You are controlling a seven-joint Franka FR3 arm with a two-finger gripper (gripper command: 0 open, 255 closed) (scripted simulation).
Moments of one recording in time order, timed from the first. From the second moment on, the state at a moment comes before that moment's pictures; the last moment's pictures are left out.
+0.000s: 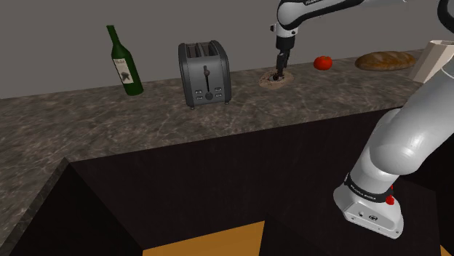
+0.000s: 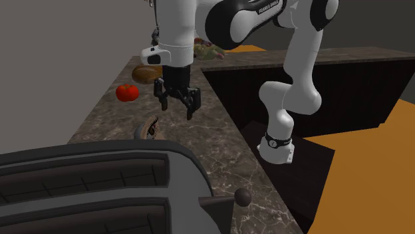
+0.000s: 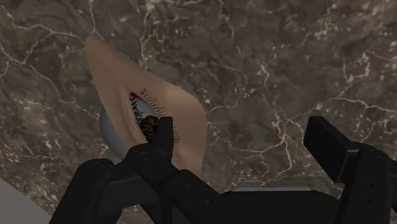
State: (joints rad) arm -0.03 -0.24 -0.31 -2.07 -0.18 1.88 -0.51
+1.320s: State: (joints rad) arm -0.05 0.01 -0.38 -1.90 -0.07 2.03 -0.72
